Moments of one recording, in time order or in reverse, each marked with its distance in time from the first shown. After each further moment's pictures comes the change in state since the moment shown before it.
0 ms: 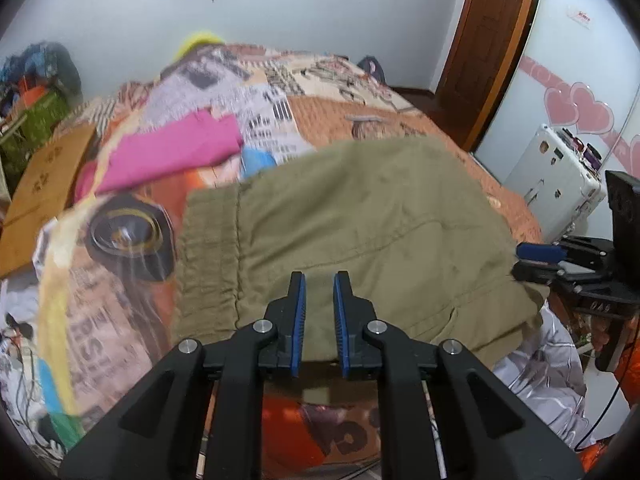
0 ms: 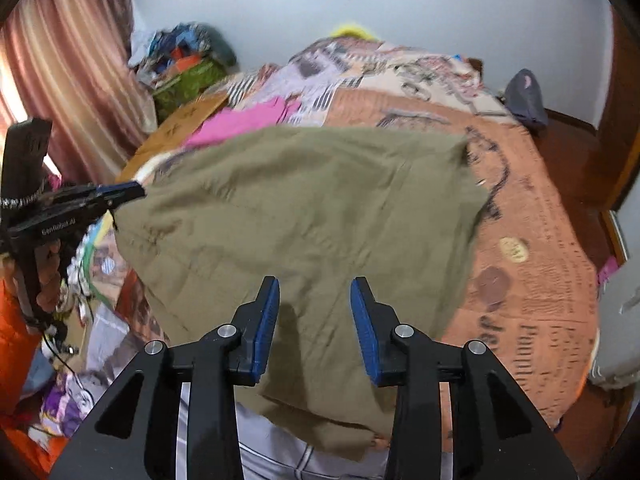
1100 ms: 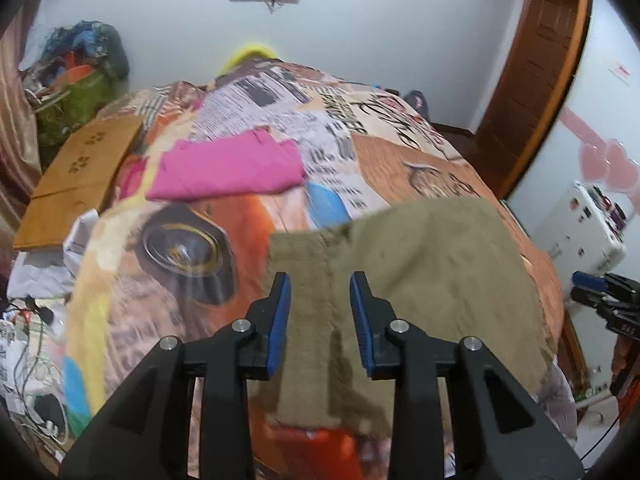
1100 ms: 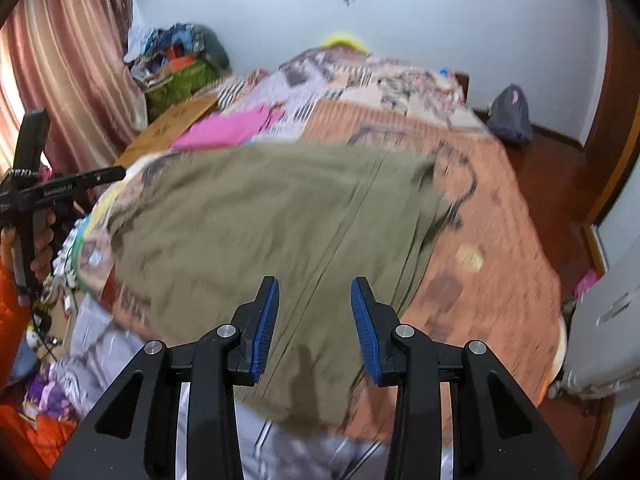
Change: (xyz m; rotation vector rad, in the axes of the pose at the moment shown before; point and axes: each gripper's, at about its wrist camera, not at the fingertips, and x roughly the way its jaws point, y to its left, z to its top) left arm -0.028 0.055 0.031 -0.150 -0.107 0.109; right arm -0.041 -0.030 0.023 -0.026 -0.083 -0.085
